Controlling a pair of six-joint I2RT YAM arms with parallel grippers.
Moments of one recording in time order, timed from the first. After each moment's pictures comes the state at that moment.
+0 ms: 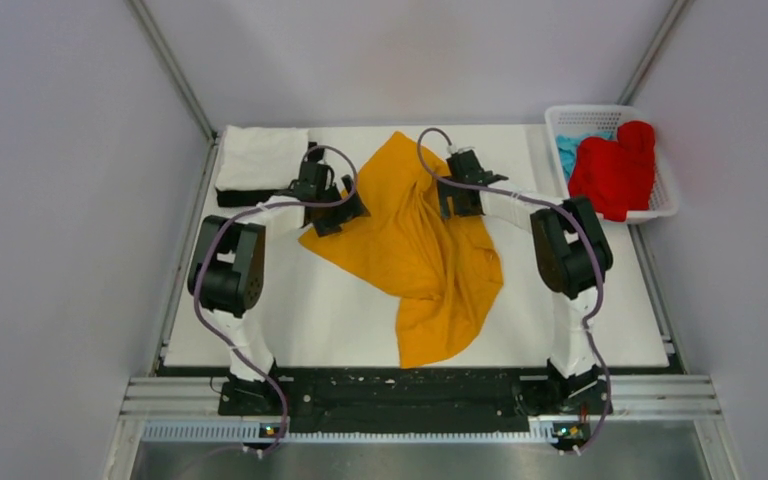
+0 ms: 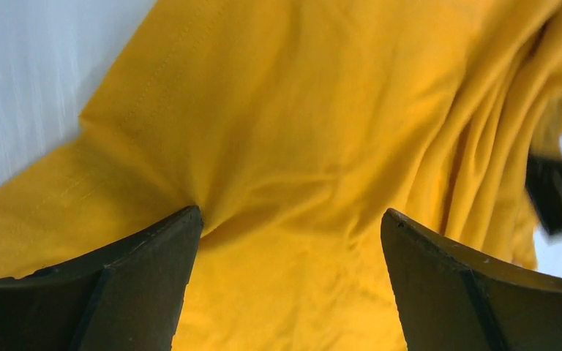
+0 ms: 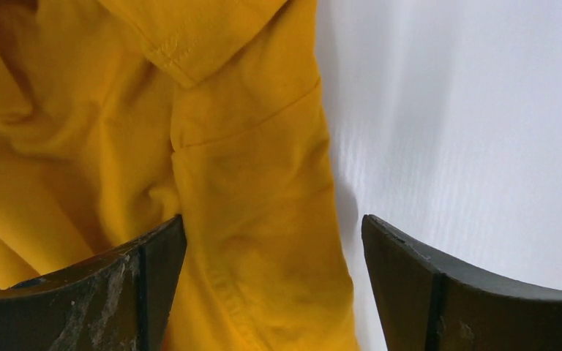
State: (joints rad) left arm -0.25 1.93 1.27 -0.24 0.18 -0.66; right arm 0.43 2.01 1.38 -0.32 0.30 0.20
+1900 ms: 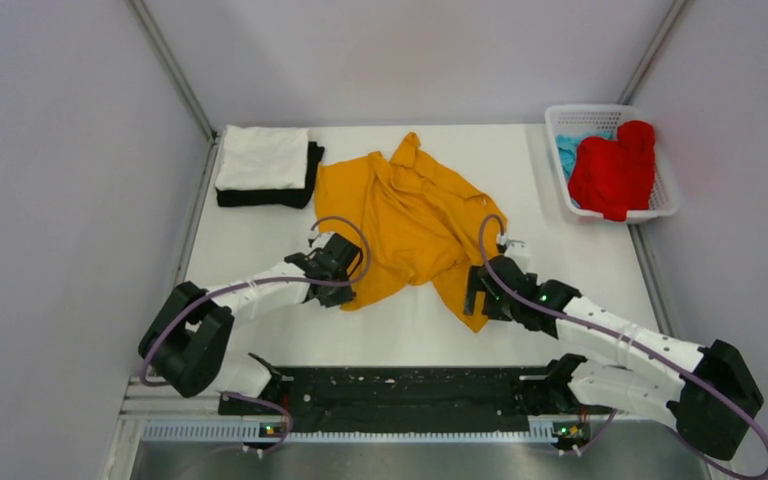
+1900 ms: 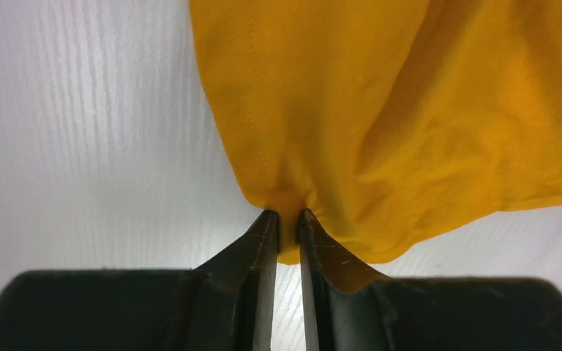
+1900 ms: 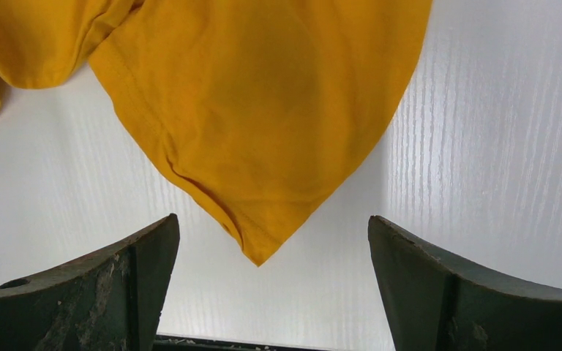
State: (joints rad) left arm -0.63 1.40 0.70 -0.48 -0.19 -0.86; right arm 0.78 0.99 0.56 -0.57 0.33 0.79
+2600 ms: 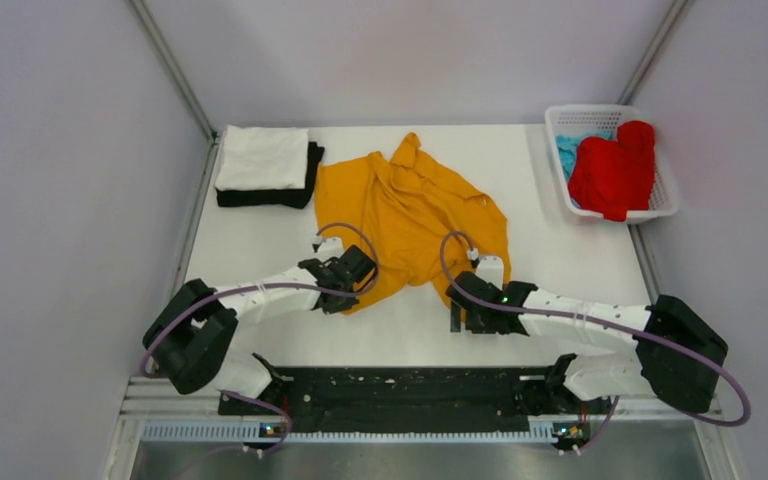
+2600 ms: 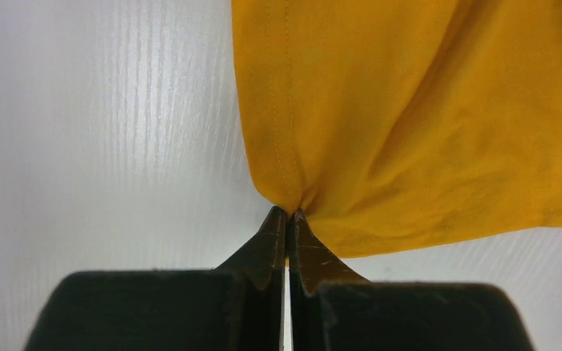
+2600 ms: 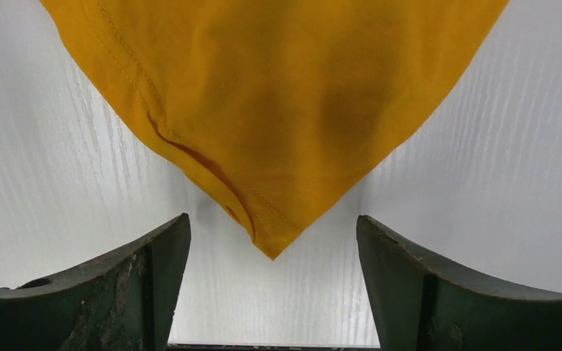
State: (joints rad) left arm -0.76 1.43 0.72 -0.55 -0.41 -0.96; right arm 0.96 1.23 0.60 -0.59 0.39 0.89
